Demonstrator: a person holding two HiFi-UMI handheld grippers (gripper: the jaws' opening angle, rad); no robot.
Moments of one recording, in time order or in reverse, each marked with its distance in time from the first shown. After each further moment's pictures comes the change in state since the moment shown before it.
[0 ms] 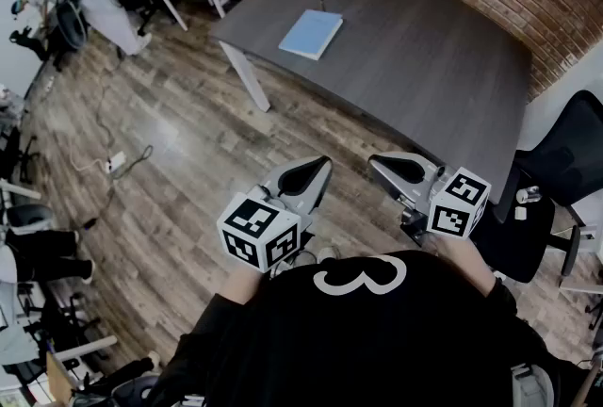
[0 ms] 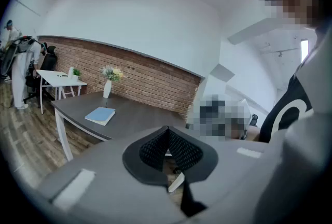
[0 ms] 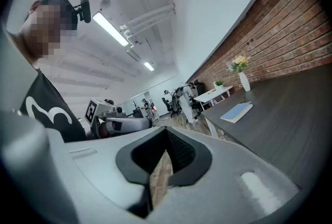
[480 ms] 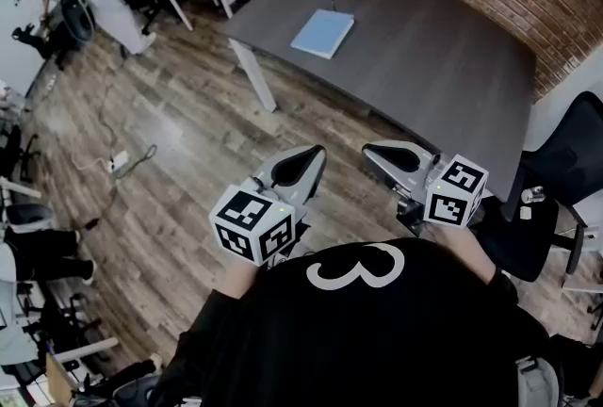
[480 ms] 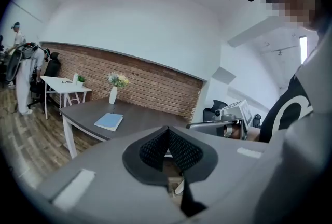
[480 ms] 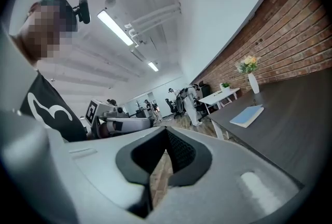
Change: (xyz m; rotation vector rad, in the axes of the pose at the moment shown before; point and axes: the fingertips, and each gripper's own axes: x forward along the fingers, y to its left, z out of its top) left arm -0.038 0.031 0.014 0.030 -0.038 0.026; right arm 0.045 0.026 0.007 -0.033 -0.019 0.034
